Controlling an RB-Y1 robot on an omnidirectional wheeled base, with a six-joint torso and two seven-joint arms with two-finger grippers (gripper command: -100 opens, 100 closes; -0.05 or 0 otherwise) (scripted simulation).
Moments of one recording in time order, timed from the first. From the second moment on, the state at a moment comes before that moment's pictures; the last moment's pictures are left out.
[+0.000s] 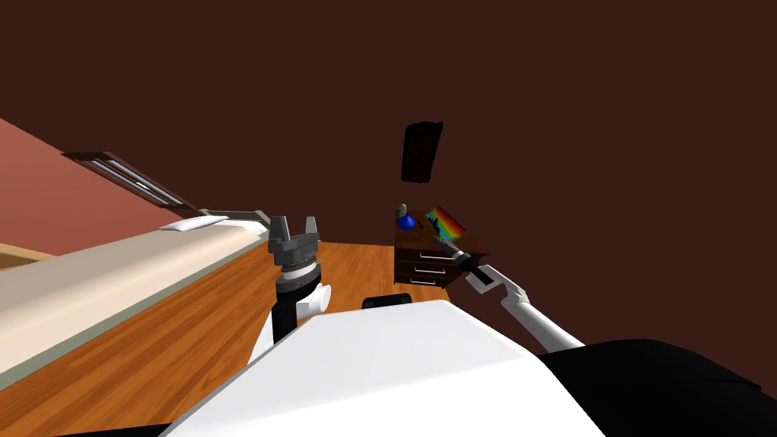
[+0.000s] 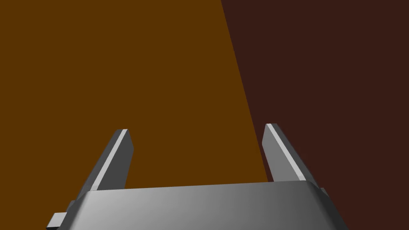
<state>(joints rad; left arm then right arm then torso) 0.46 0.02 -0.01 -2.36 -0.09 -0.64 0.03 0.32 -0.81 0.02 -1.60 0.07 -0.36 0.32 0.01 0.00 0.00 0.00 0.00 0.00</state>
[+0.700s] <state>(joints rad) 0.46 0.02 -0.01 -2.36 -0.09 -0.64 0.03 0.32 -0.95 0.08 -1.41 0.06 -0.37 0.33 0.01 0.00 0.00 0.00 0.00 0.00</state>
